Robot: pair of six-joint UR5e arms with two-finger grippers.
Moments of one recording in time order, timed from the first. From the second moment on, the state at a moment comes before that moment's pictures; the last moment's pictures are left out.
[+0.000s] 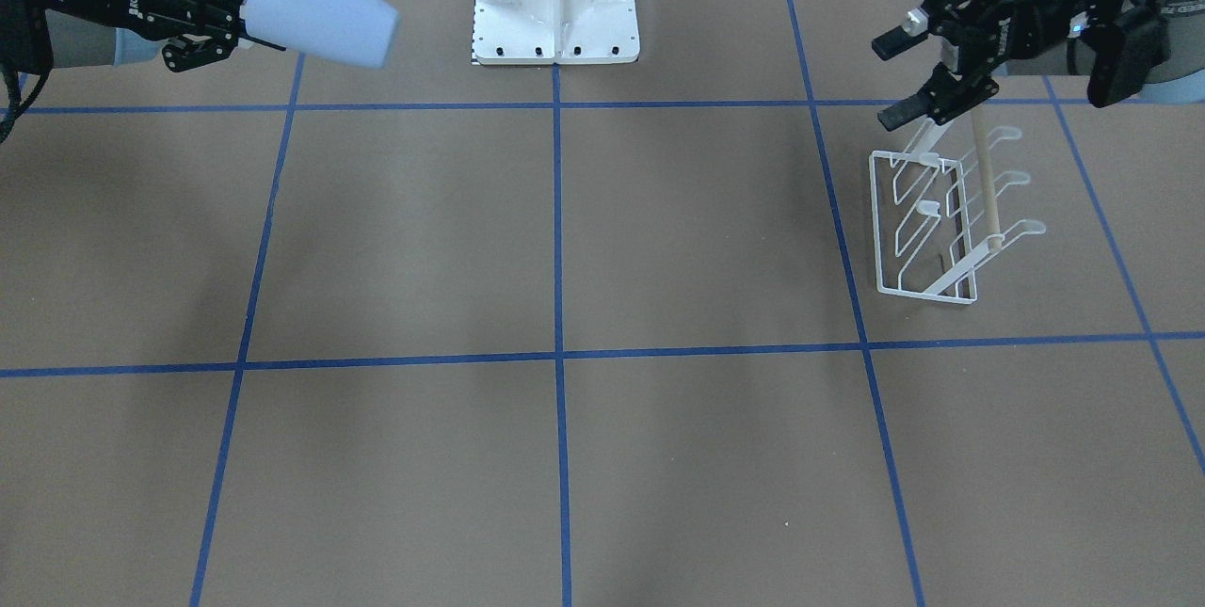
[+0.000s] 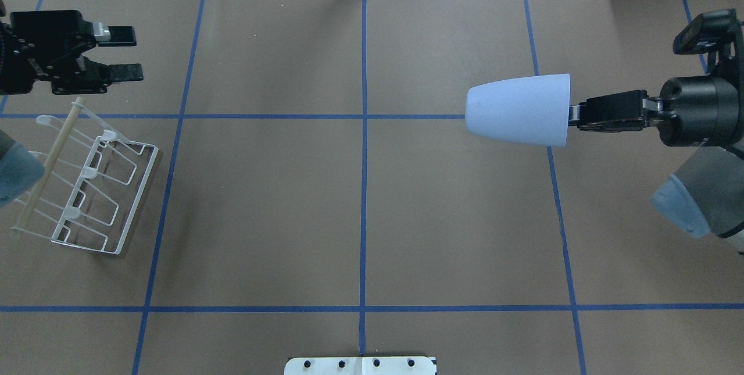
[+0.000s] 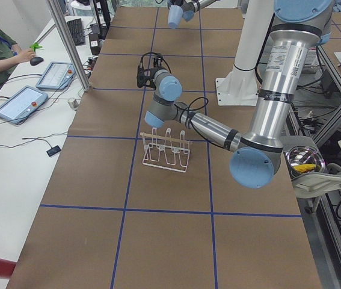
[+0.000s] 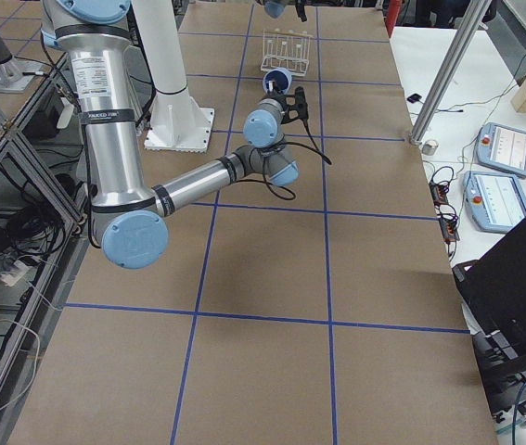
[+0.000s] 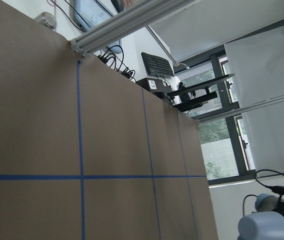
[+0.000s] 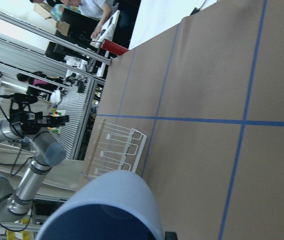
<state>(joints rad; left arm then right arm) -0.98 -1.81 -1.76 -3.25 -2.13 -1.93 0.89 -1.42 1.82 0.21 2.20 1.74</state>
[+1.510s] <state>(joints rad) -0.51 -2.08 -1.79 -3.25 -1.82 -2.12 0.64 -1.26 1.80 0.28 2.04 1.78</state>
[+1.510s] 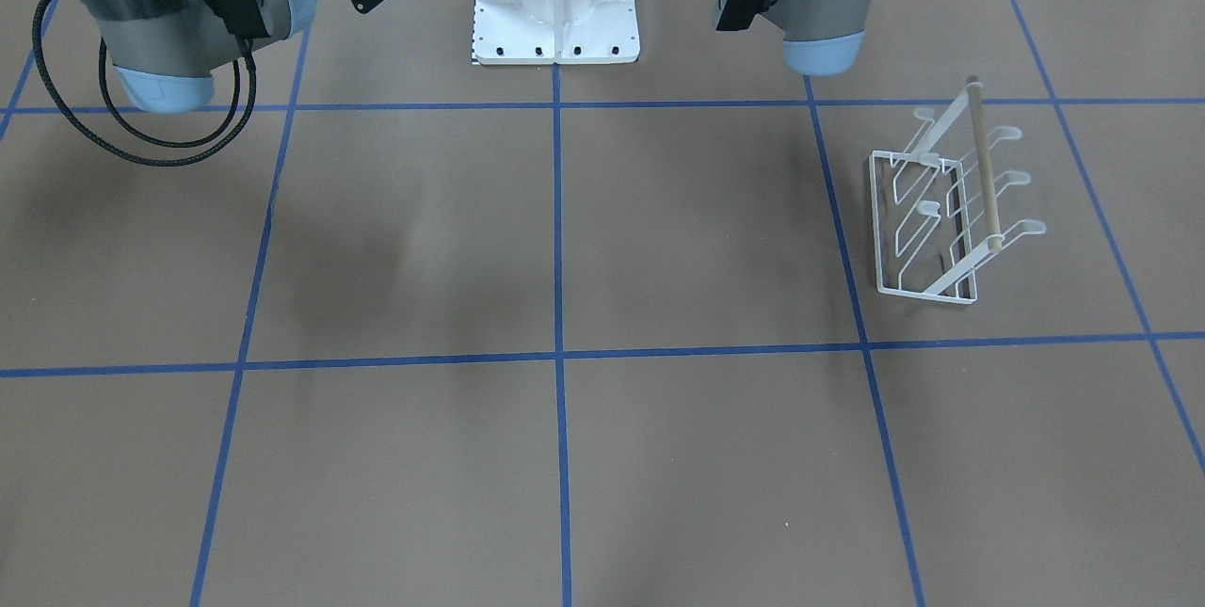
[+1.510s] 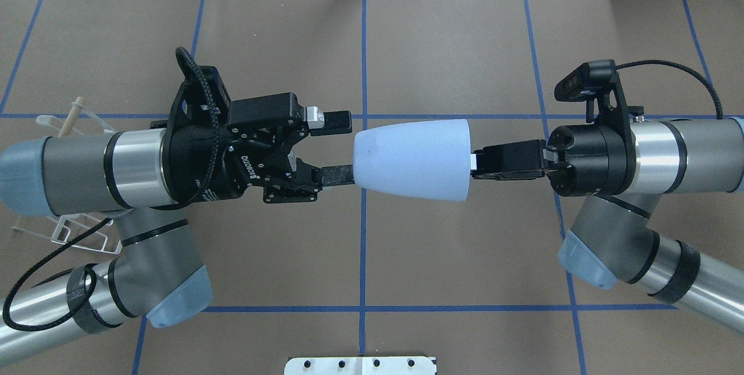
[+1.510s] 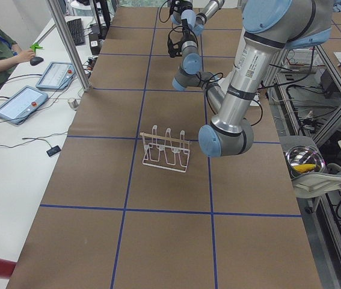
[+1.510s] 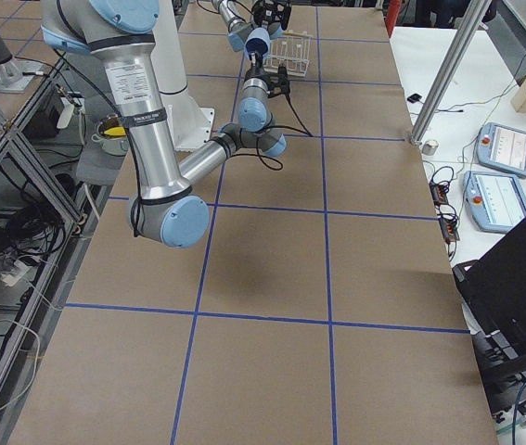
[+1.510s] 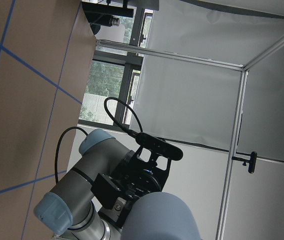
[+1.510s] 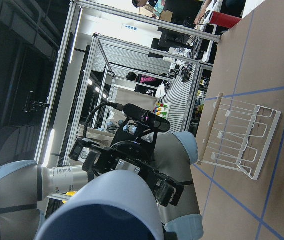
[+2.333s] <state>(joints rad) -0.47 -2.09 -1.79 -3.24 -1.82 -2.12 0.62 -1.26 1.80 0.29 2.03 1.77</state>
